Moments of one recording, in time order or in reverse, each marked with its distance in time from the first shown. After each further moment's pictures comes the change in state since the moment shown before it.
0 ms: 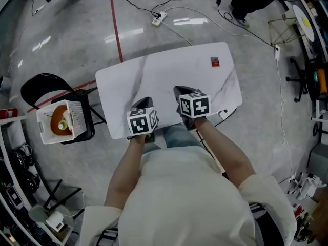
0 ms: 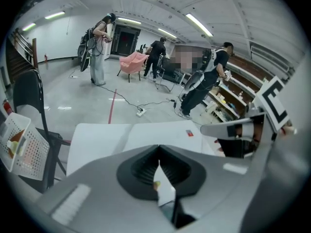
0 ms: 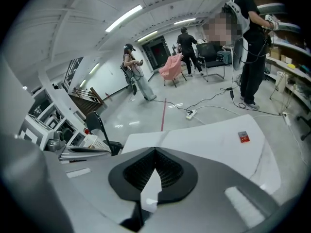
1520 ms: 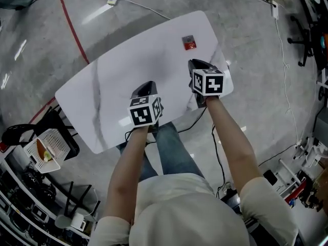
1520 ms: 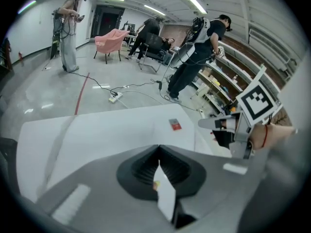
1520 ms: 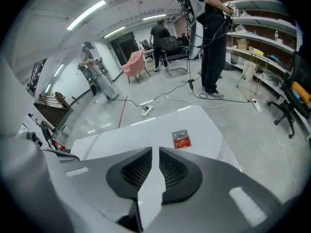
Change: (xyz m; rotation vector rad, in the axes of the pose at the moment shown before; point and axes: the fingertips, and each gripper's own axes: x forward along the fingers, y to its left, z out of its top) left arm 0.244 -0.171 0.002 0.095 0.208 -0.107; right arm 0.039 -0.354 -0.018 0.203 0.054 -0.273
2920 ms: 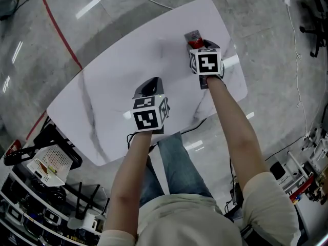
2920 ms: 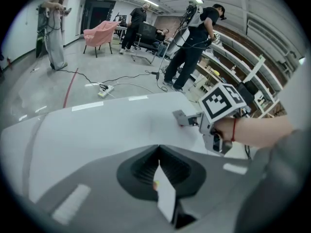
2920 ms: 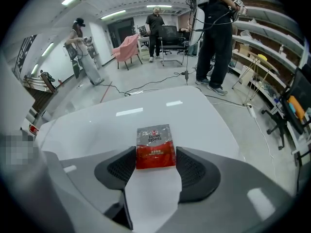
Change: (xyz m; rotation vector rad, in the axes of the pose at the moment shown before) left arm 0.115 0.000 0.002 0.064 0.070 -0.035; right arm 0.156 -0.093 -0.002 -0.075 0.088 -0.175
